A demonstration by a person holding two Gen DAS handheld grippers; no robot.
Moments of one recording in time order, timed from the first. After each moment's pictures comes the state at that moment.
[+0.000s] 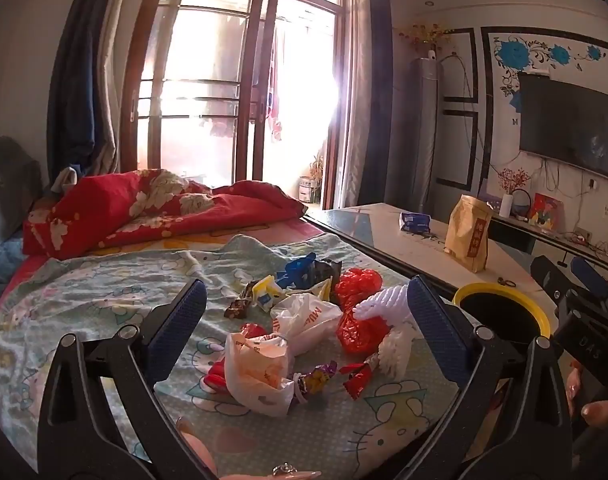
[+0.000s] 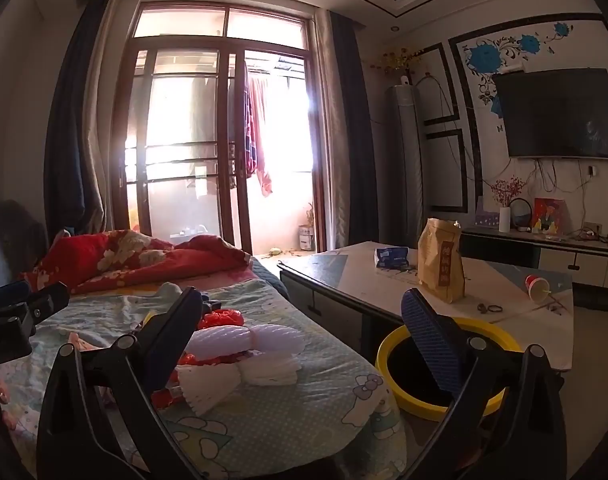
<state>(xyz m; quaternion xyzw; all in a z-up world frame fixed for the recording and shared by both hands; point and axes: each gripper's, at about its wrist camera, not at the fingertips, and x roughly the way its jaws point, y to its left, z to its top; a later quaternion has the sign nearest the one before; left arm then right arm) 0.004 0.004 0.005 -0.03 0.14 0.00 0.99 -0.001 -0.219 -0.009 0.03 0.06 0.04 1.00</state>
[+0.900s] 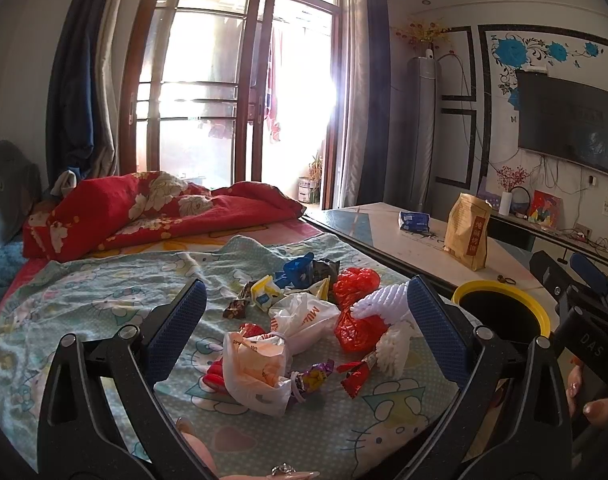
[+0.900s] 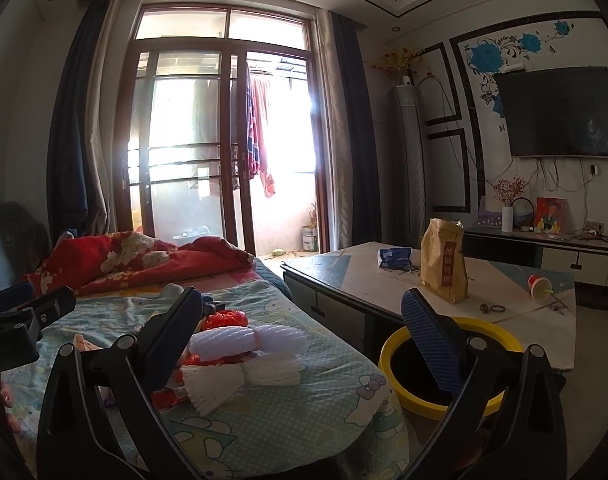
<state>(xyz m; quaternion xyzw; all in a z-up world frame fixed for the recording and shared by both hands) -0.003 -0.003 0.002 -0.03 0.14 0.00 0.99 -0.005 -0.215 -0.004 0.03 0.06 0.05 1.00</state>
